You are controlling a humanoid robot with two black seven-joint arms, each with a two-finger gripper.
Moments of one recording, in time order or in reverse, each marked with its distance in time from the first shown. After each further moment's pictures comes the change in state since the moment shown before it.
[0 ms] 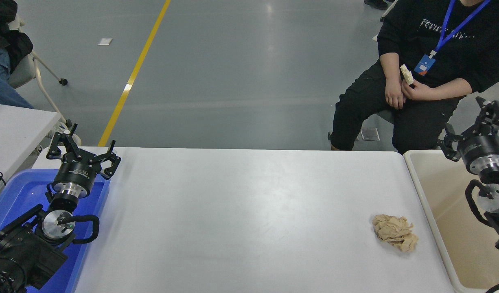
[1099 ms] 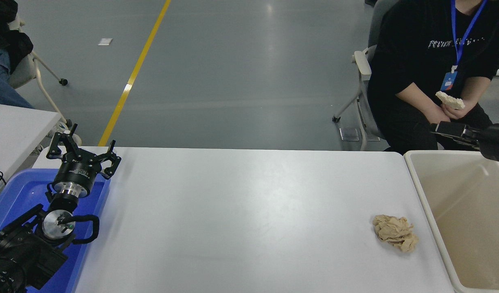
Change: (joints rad) left arm 0.000 0.000 0.000 0.000 0.000 0.000 0.000; right arm 0.549 -0.138 -1.299 0.037 -0.835 0.082 0.282
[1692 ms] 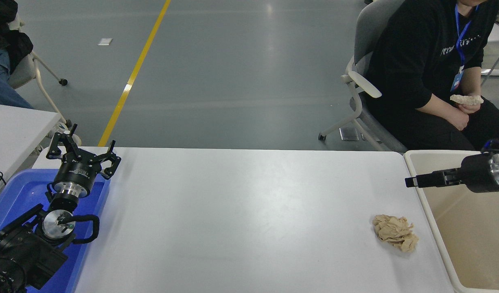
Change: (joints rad) left arm 0.000 0.000 0.000 0.000 0.000 0.000 0.000; right arm 0.018 0.009 -0.131 0.205 -0.245 -0.007 0.105
